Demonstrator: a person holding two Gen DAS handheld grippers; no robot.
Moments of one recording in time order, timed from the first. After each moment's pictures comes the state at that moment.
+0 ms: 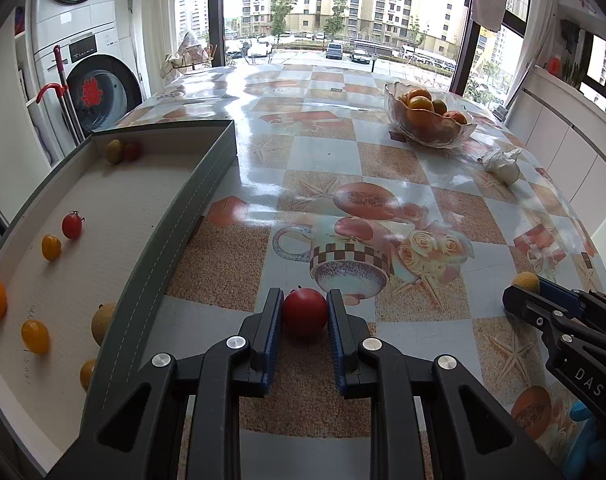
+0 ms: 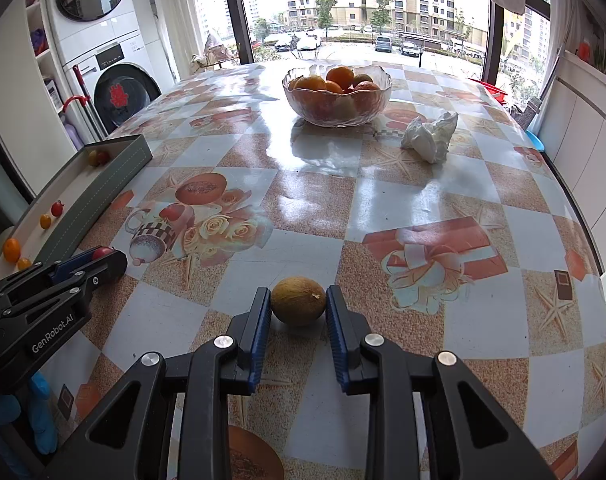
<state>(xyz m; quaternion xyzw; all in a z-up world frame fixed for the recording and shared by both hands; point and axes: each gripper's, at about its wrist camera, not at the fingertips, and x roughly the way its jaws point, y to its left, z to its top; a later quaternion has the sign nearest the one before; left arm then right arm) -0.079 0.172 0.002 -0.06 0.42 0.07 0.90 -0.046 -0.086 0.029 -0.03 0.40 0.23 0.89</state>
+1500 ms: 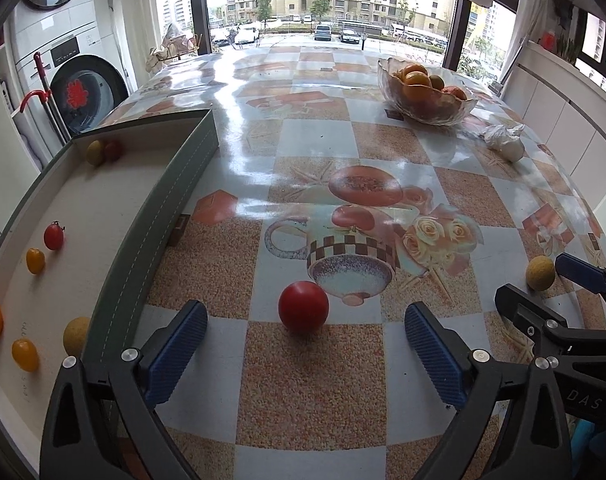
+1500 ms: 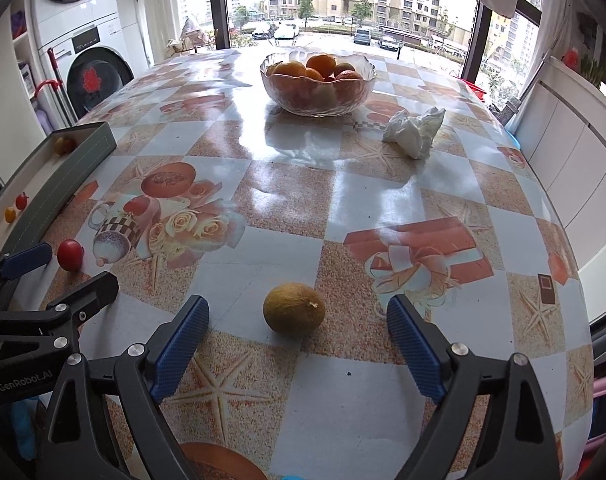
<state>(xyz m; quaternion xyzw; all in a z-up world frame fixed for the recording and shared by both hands) -0.064 0.172 -0.004 -0.04 0.45 0.06 0.89 -0.036 -0.079 0.023 -0.06 0.41 0.17 0.89</state>
